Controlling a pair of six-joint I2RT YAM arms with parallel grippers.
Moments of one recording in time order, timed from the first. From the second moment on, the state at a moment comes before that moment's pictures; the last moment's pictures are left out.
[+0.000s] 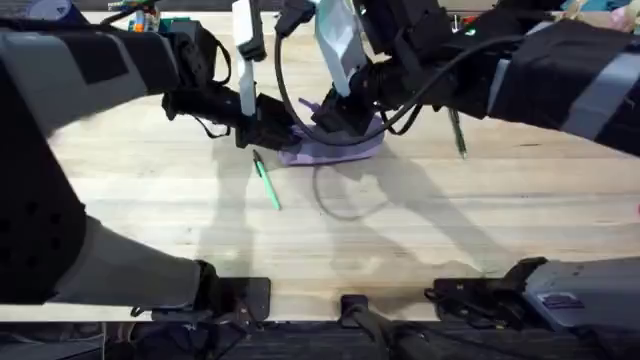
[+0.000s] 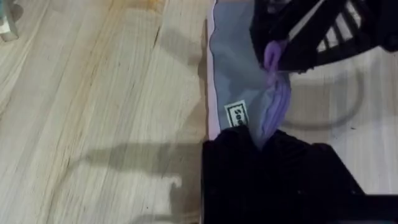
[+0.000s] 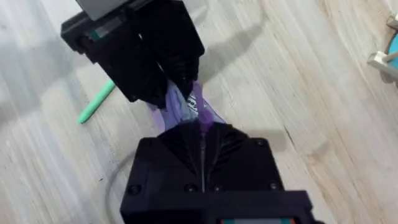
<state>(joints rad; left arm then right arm) 0.01 1.67 0.99 -0.76 0.88 1.28 0.66 1.57 1.16 -0.47 -0.23 -0.35</state>
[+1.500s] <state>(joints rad) 0.01 1.67 0.99 -0.78 0.88 1.31 0.72 1.64 1.16 -0.34 -0.28 -0.35</state>
